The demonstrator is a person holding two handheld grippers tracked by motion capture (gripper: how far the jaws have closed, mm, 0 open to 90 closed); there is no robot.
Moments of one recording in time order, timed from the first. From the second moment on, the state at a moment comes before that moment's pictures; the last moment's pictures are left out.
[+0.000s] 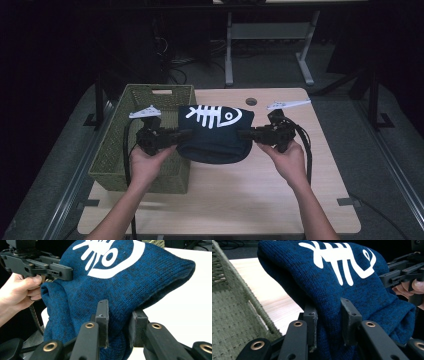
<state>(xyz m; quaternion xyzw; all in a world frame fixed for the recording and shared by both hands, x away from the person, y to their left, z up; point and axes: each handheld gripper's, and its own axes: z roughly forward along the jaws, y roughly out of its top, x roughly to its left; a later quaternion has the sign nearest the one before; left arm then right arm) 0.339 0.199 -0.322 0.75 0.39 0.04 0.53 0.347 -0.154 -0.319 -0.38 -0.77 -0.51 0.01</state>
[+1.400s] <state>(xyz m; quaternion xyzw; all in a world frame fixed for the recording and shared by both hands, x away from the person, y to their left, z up) 0.339 0.277 -0.318 0.73 0.44 0.06 0.52 0.371 -0.074 -0.318 -0.36 -0.78 -0.52 0.03</state>
